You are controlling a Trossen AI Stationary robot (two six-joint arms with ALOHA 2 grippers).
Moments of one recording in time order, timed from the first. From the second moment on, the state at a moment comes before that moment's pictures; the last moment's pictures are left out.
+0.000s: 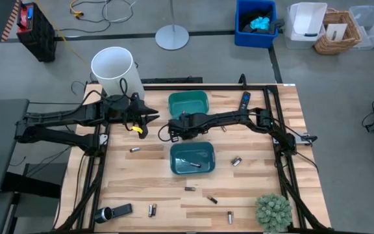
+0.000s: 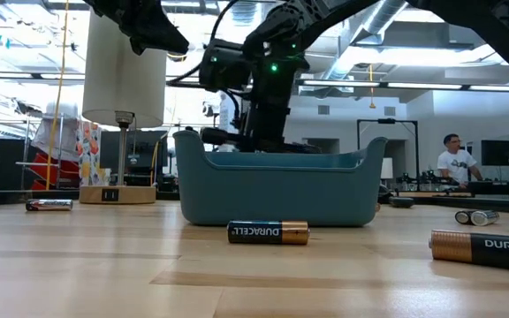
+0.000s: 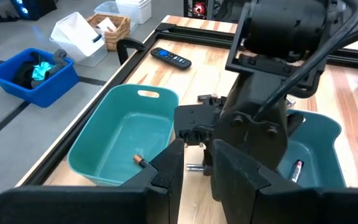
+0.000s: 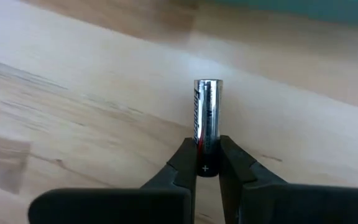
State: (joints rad) left arm 0.19 0.94 0.89 -0.35 -0.16 -0.01; right arm -0.10 2.24 1.78 -0.83 0.22 1.15
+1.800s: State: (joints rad) left arm 0.19 0.84 0.89 -0.79 -0.14 -0.07; right arm 0.19 2.24 2.27 -1.43 0.13 0.58
